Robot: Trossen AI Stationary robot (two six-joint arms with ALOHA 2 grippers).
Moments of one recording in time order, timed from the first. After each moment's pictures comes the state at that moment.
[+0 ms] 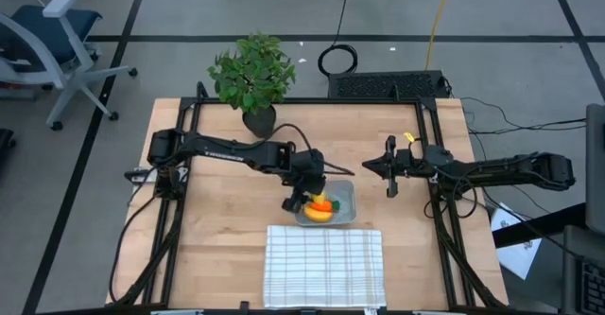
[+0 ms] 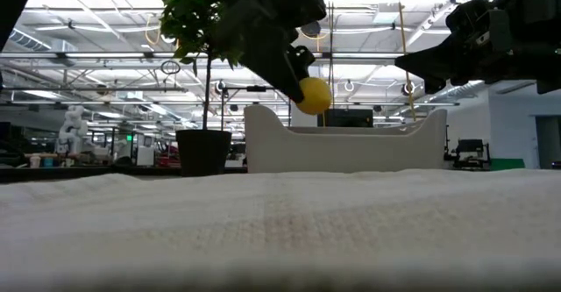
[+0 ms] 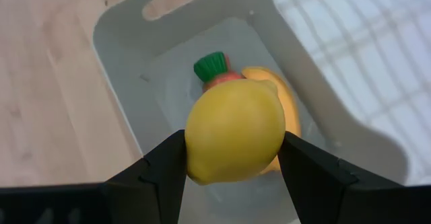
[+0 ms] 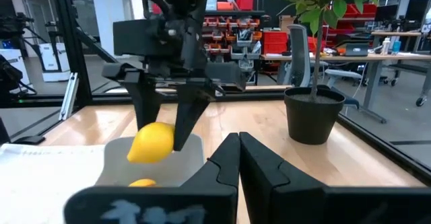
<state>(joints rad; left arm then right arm) 0.01 1.90 1.49 -0.59 0.21 0.43 -0.21 0.78 0.02 0.81 -0.16 0.02</state>
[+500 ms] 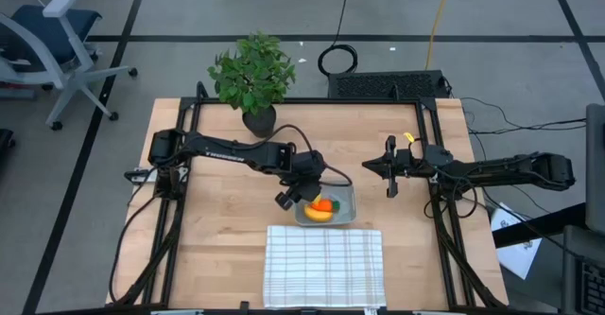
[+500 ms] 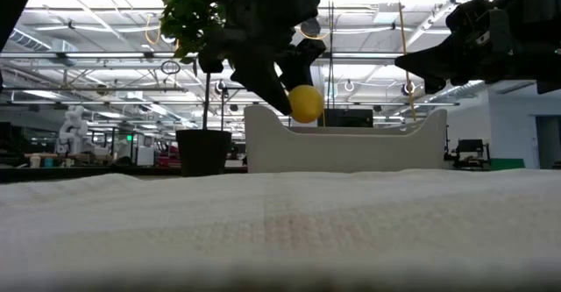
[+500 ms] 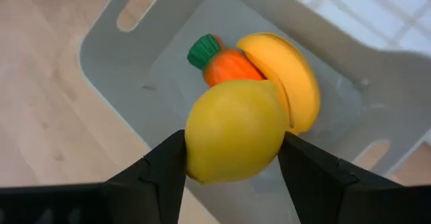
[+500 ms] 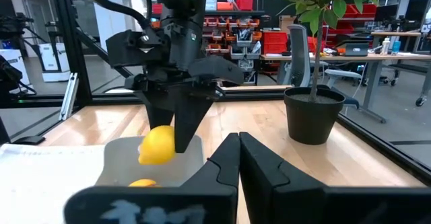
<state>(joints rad) 0.00 1.91 1.49 -0.63 0.15 0.81 -0.21 0.78 0.02 0.81 -0.16 0.02</state>
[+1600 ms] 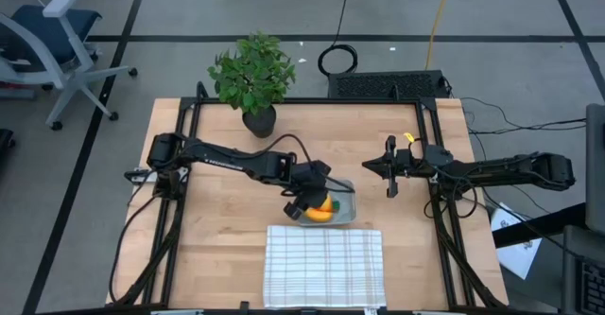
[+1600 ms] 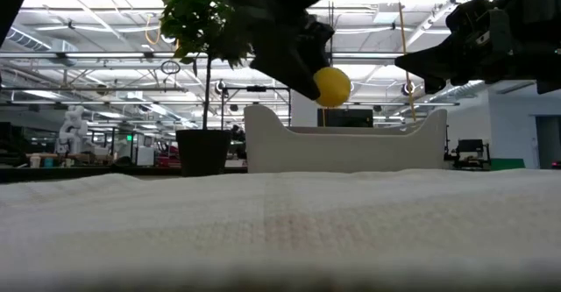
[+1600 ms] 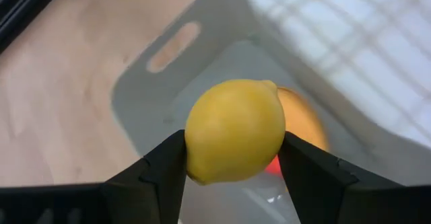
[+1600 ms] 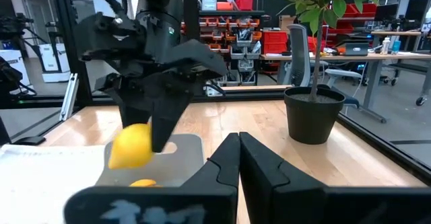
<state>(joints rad) -0.06 1.92 1.49 -0.50 0.07 0.65 -0.21 0.78 0.02 0.81 -0.16 0.02</state>
